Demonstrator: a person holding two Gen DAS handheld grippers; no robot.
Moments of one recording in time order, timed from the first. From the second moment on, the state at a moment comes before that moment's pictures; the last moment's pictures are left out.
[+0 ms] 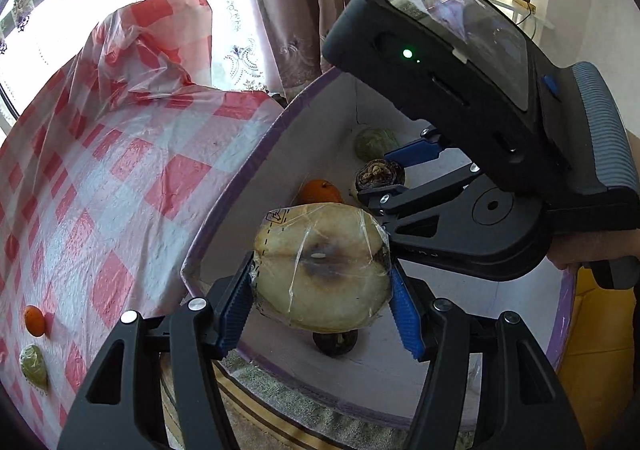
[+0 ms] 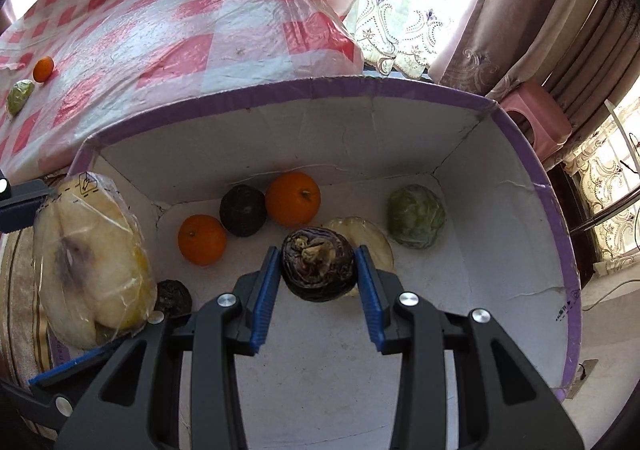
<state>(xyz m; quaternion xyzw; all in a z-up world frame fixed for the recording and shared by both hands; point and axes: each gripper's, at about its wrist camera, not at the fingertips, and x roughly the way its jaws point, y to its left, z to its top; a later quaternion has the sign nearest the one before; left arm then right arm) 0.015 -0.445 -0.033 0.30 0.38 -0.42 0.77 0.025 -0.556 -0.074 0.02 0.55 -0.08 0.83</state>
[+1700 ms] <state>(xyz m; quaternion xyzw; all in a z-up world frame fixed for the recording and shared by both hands) 0.034 -0.436 -0.022 0.27 0.33 -0.37 0.83 0.005 -0.567 -0.037 0.04 0.50 -0.11 0.86</state>
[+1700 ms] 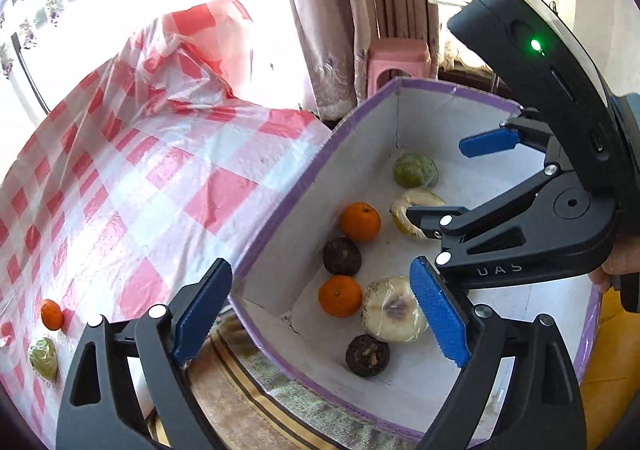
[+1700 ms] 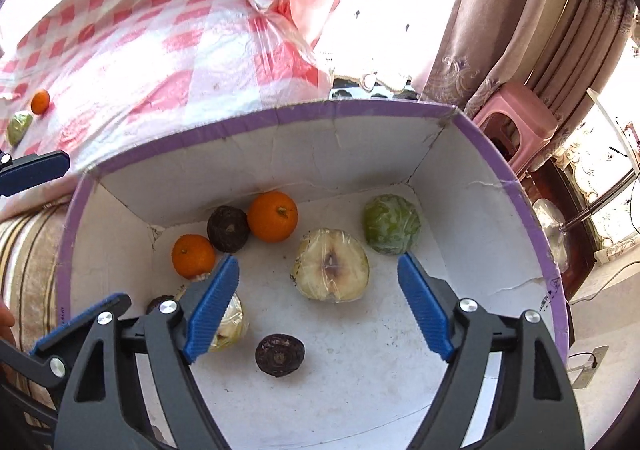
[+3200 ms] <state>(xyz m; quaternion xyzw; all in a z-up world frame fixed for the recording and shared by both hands) 0.165 -0.113 0.020 -0.04 0.35 -0.06 0.94 0.096 -0.365 0.020 0.09 0.33 0.03 0.94</state>
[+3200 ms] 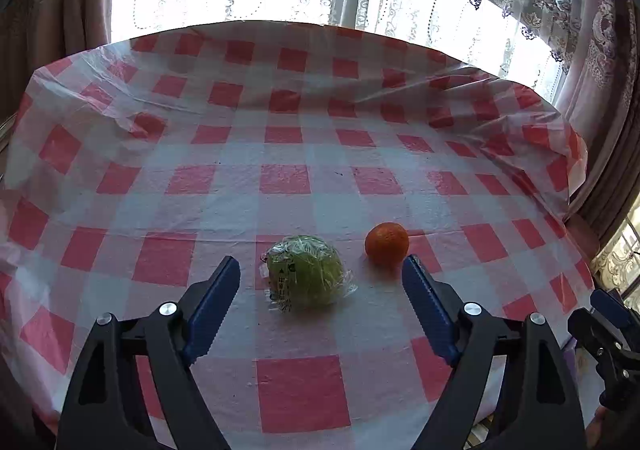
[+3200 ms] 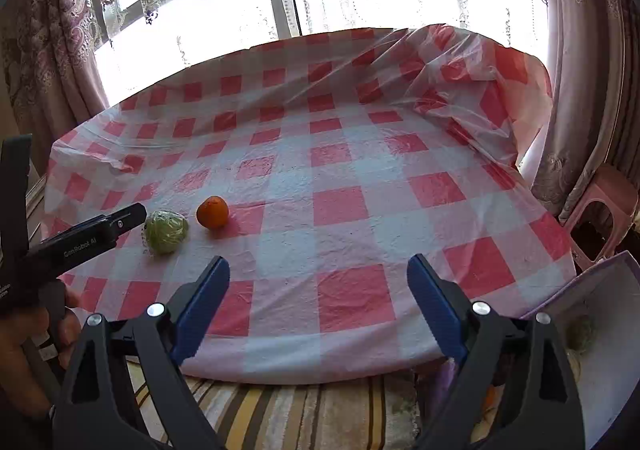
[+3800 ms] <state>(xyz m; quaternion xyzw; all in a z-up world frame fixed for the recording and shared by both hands) 0.202 -0.117 -0.013 -0.05 0.40 -0.05 0.91 0.145 -0.342 -0.010 0.07 0.38 0.03 0.92</state>
